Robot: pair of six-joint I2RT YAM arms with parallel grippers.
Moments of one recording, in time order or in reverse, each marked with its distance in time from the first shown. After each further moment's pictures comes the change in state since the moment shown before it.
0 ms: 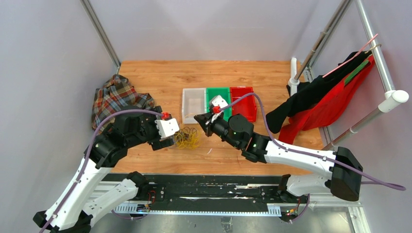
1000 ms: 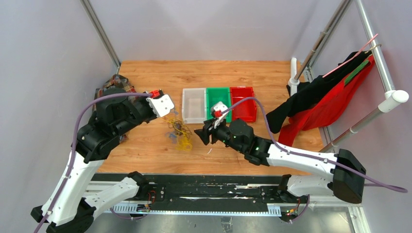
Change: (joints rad) left arm 0.000 0.133 0.313 0.096 -0.085 0.010; right arm -0.028 -0.083 -0.095 -0.137 -0.029 0.123
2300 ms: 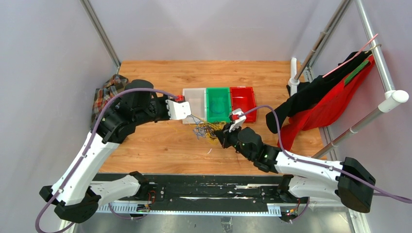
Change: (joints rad) left arm -0.035 0.161 0.036 -0.176 0.040 0.208; right arm -0.045 -0.112 -0.230 0.030 0.141 0.175
